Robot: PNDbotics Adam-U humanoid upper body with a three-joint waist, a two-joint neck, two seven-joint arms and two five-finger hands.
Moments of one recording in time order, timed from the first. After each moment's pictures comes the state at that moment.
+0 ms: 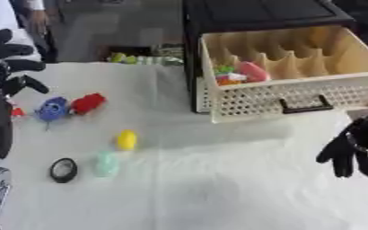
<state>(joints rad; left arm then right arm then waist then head) -0.33 0.34 0.01 -1.99 0.11 -0.10 0.17 -0.59 -1.20 0.39 -1.99 -0.31 0.00 0.80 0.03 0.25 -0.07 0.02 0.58</state>
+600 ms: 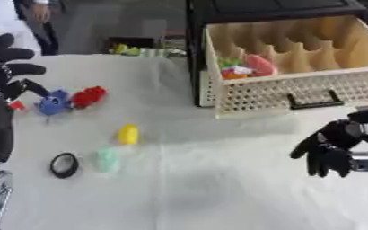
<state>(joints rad) -0.32 0.31 0.01 -1.99 0.09 -0.09 0.16 -0.64 -1.13 0.43 -1.99 -0.25 0.19 0.82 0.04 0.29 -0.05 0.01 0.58</state>
